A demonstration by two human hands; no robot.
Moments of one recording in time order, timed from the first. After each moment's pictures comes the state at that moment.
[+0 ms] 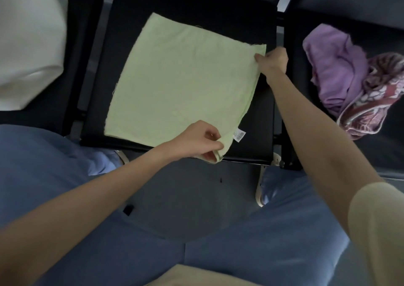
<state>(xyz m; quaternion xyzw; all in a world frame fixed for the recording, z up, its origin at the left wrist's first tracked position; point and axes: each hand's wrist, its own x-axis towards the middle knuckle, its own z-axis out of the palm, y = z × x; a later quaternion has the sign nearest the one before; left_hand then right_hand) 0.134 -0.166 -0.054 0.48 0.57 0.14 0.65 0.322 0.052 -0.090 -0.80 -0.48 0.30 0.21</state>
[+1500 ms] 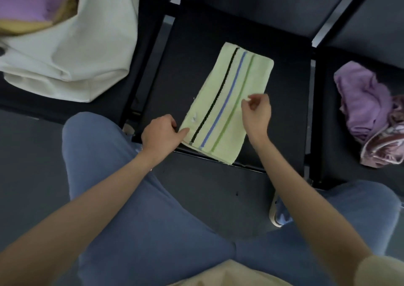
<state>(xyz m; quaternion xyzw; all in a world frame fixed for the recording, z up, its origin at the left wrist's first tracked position) -0.021 -0.210 -0.074 0.48 0.82 0.15 0.28 0.180 -0.108 -0.069 -0.68 -0.54 0.34 0.35</state>
